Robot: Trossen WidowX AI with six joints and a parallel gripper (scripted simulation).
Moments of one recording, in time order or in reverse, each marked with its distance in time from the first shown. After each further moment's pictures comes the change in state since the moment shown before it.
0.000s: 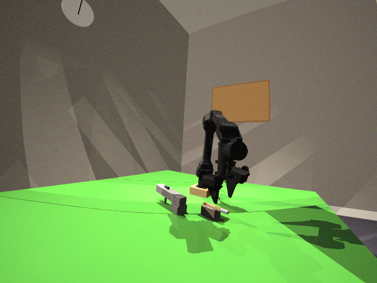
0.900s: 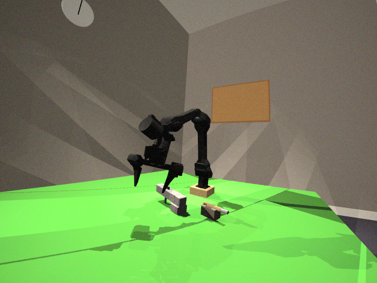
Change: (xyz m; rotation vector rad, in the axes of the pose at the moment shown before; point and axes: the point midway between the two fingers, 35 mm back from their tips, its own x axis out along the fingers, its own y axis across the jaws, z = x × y) arm -0.047 -0.219 -0.132 0.716 -0.363 -0.328
